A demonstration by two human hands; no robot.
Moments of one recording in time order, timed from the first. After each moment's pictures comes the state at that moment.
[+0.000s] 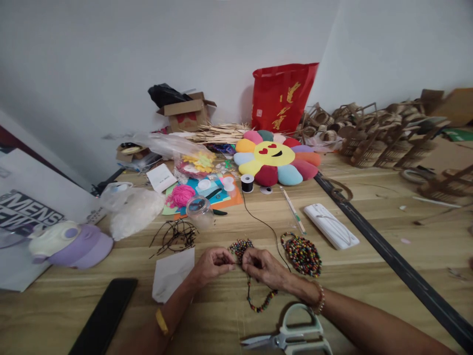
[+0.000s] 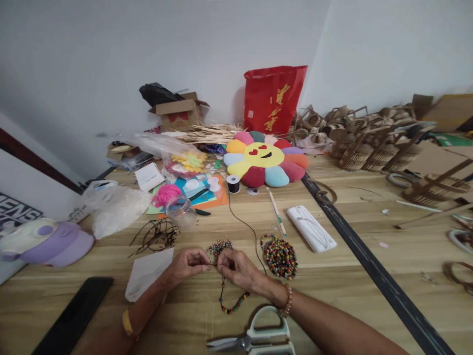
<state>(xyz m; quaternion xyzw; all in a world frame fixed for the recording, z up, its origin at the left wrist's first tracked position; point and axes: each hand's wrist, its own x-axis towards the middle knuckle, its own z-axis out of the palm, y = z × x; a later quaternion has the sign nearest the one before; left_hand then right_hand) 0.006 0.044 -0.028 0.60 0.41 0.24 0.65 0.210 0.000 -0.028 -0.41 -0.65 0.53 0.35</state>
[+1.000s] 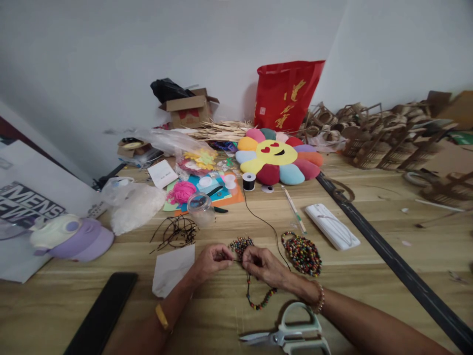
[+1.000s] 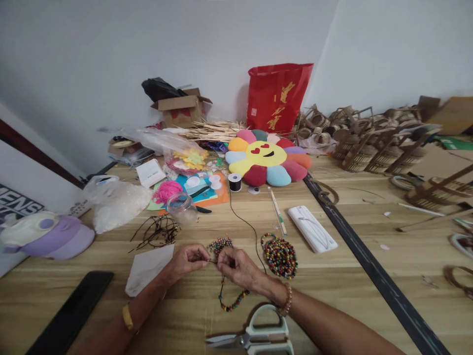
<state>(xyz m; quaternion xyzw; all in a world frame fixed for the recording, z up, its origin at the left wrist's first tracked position) 0.001 0.045 -0.032 0.61 0.39 0.26 0.64 0.210 0.000 -0.028 -0.41 -0.66 0.53 0.35</state>
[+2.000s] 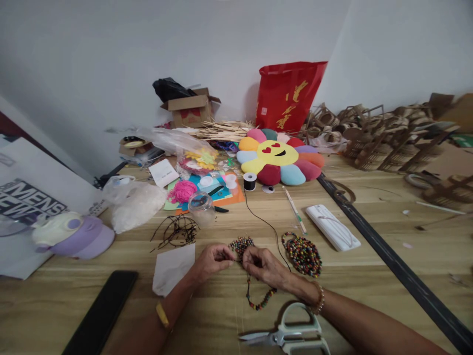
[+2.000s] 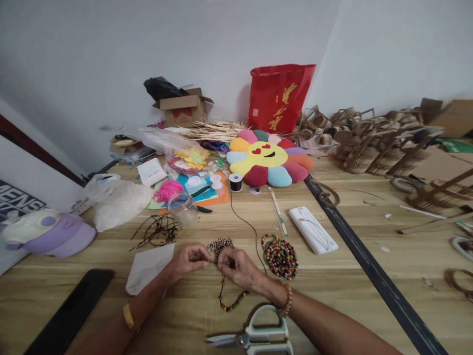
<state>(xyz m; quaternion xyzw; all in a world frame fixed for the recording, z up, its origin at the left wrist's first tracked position) 0.001 0.044 -0.037 0.63 0.39 0.26 0.62 0.209 0.000 -0.025 -0.41 -0.67 0.52 0.34</state>
